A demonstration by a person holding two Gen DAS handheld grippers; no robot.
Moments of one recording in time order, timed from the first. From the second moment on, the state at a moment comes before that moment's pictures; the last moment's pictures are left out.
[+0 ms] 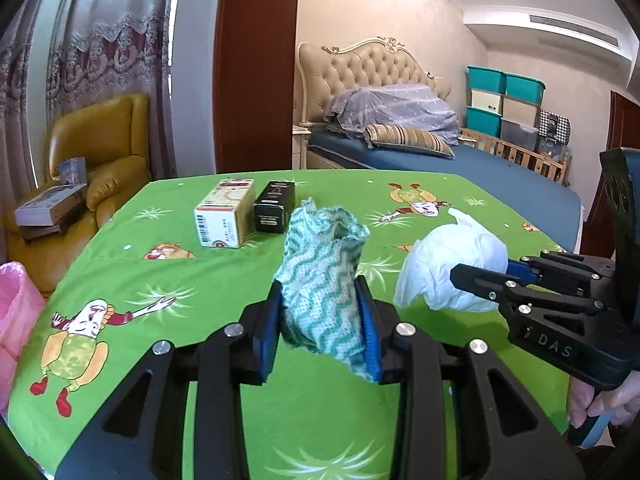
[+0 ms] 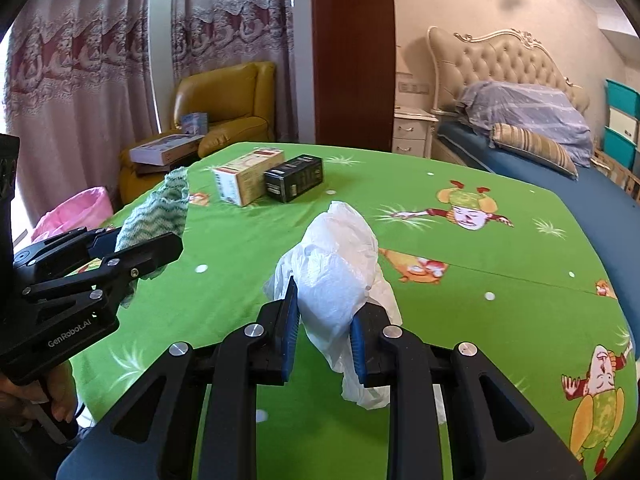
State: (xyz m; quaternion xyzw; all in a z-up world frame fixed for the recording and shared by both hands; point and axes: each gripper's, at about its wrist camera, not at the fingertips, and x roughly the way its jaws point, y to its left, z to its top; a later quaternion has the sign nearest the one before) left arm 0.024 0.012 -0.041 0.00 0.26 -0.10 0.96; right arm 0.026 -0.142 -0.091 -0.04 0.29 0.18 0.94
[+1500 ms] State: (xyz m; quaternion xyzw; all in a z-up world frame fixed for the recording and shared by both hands) left arm -0.082 0.272 0.005 -0.06 0.22 0.14 0.96; right arm 0.056 0.119 -0.042 -0.11 0.26 0.46 0.84
